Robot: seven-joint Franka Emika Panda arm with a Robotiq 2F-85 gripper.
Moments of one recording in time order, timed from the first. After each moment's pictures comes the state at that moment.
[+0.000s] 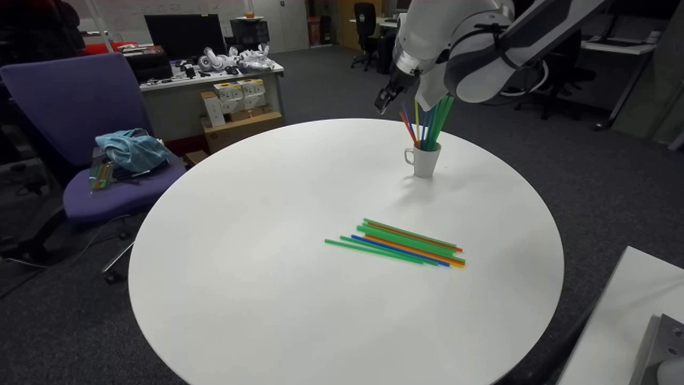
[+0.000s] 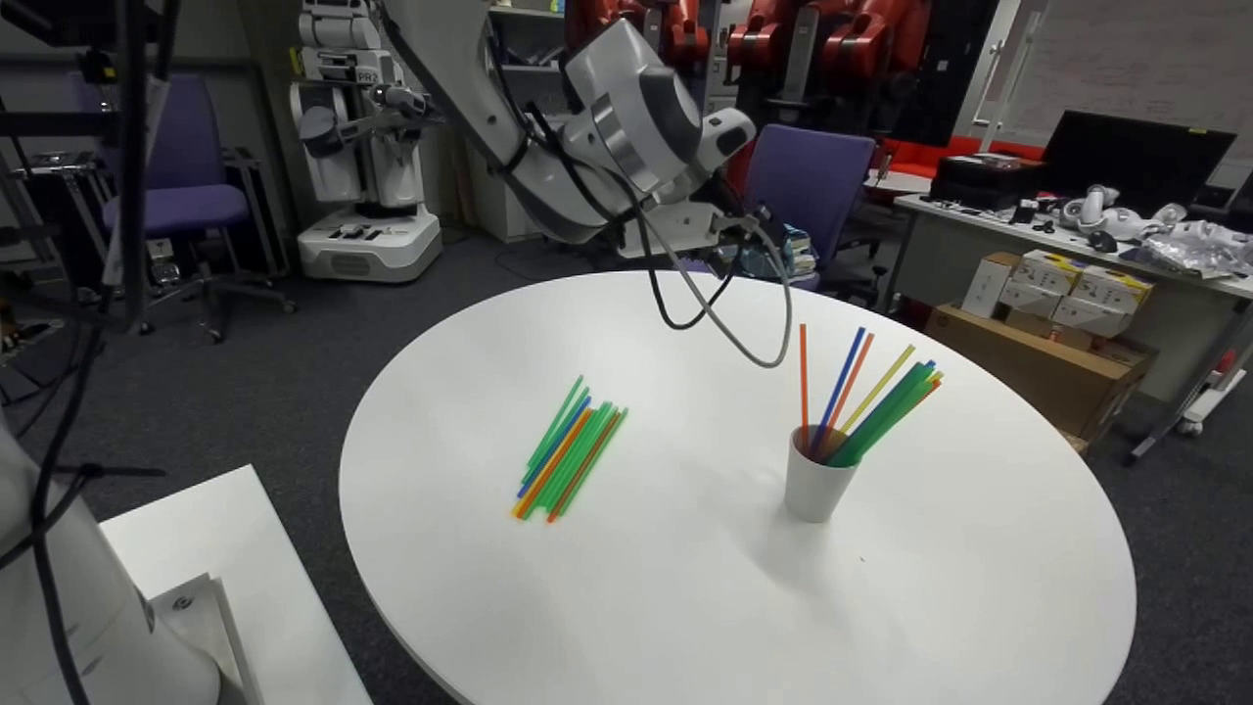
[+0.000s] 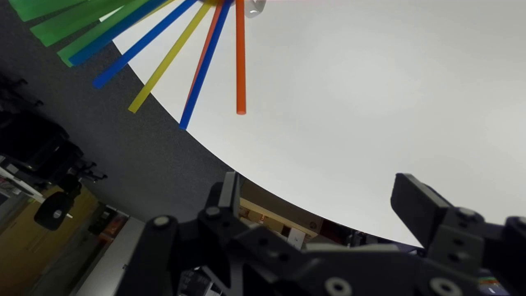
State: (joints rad) arm 0.00 0.27 -0.14 -2.02 -0.92 2.90 0.58
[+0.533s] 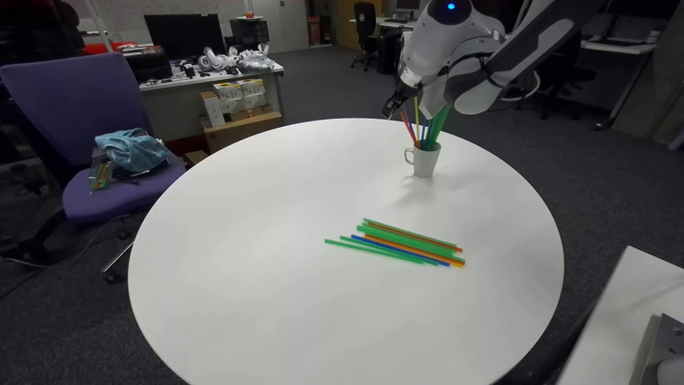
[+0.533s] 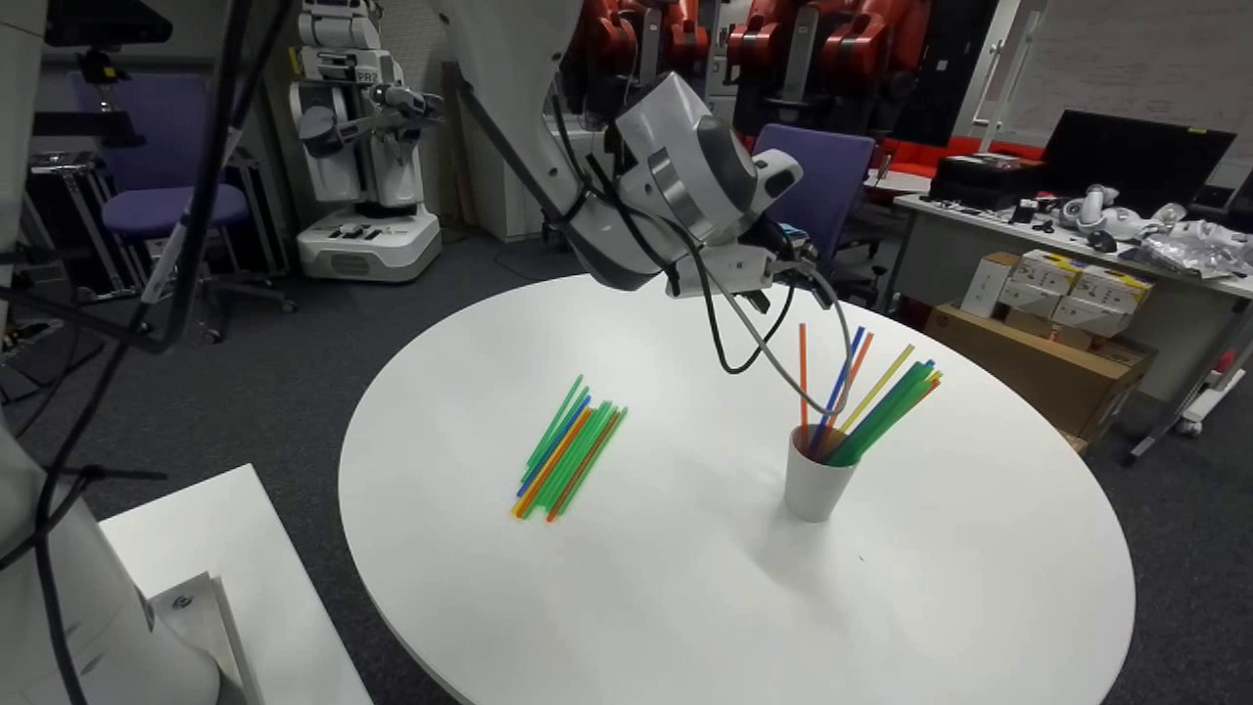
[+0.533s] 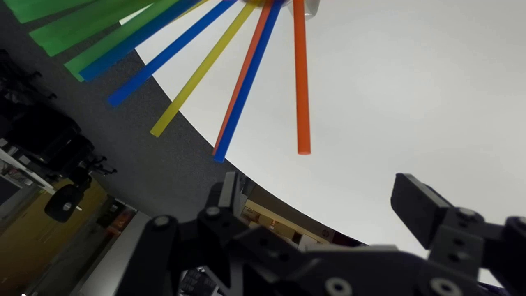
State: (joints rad) arm 0.00 0.43 -0.24 -1.90 -0.96 2.99 0.58
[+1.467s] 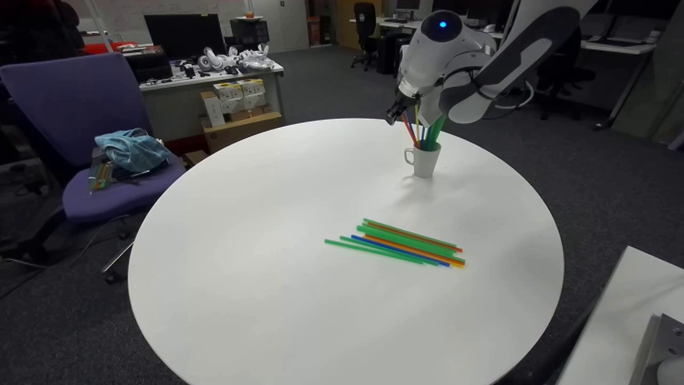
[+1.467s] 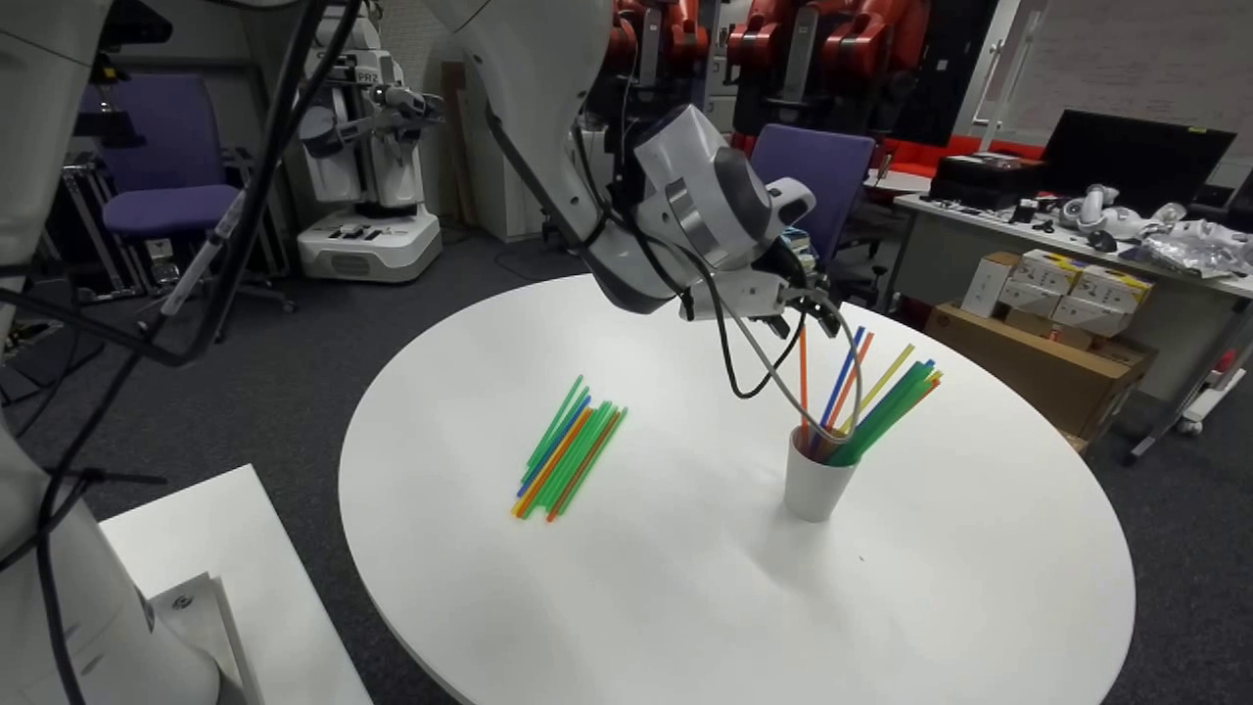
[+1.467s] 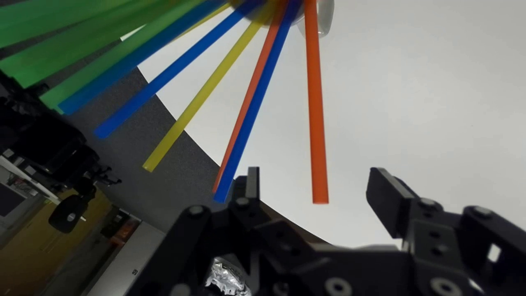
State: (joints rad) arm -0.01 0.52 -0.26 -1.84 -0.95 2.99 0.58
